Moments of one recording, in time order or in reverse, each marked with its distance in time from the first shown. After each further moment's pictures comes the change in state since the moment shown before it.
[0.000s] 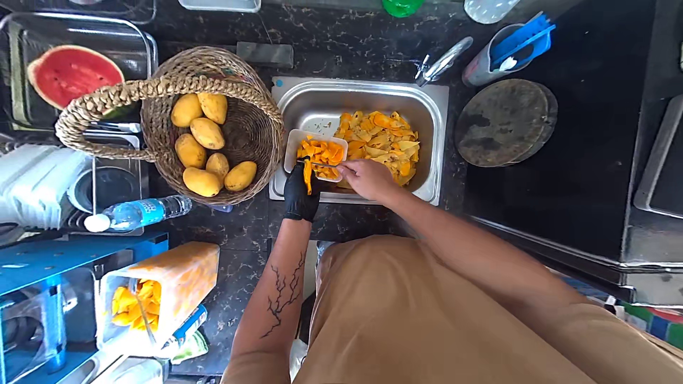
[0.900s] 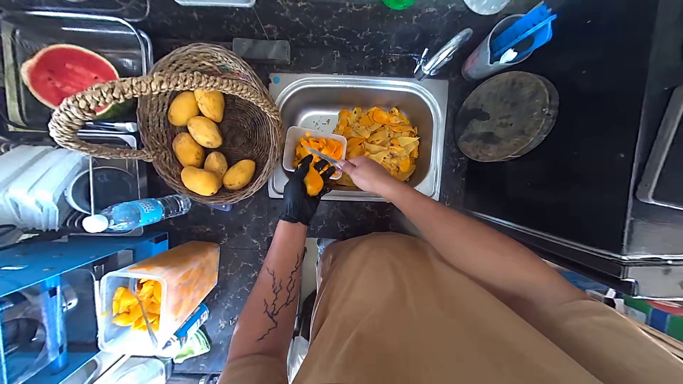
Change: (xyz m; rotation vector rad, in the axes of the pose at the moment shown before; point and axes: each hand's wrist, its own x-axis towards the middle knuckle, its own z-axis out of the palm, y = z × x) left_hand -0.019 0.012 -0.001 0.110 -0.114 -0.156; right_hand 0.005 -0.009 -0.010 0.305 -0.221 0.261
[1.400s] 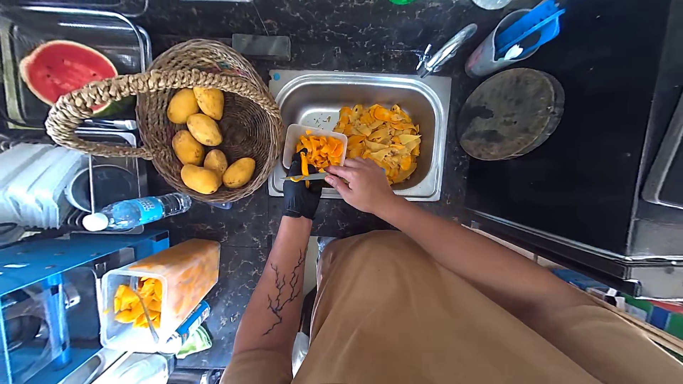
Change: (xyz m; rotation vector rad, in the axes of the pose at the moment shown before) left_hand 0.014 -0.011 0.000 -0.172 -0.014 0.198; right_hand -0.023 0.008 0.036 -0.409 0.482 -0.547
